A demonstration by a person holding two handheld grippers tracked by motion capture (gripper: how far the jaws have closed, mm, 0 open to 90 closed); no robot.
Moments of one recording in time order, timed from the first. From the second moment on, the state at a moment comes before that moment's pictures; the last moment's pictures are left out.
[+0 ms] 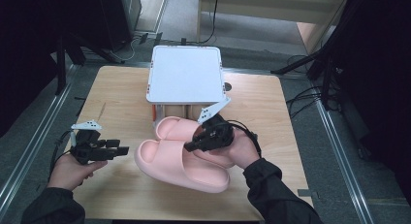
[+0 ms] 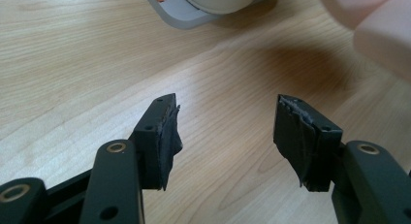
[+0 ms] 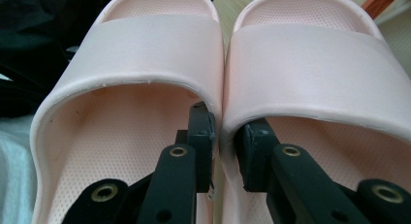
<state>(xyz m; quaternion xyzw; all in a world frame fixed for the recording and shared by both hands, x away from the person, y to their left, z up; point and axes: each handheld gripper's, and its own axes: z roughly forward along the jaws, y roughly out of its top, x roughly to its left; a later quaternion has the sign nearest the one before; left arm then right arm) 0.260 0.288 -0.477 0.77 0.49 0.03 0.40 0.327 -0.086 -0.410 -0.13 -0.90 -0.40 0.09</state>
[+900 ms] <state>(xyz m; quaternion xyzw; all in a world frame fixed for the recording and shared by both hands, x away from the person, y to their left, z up) 0.262 0.288 -0.481 0.77 0.49 0.02 0.40 0.343 -0.084 -0.317 -0.12 -0.90 -0.42 0.07</state>
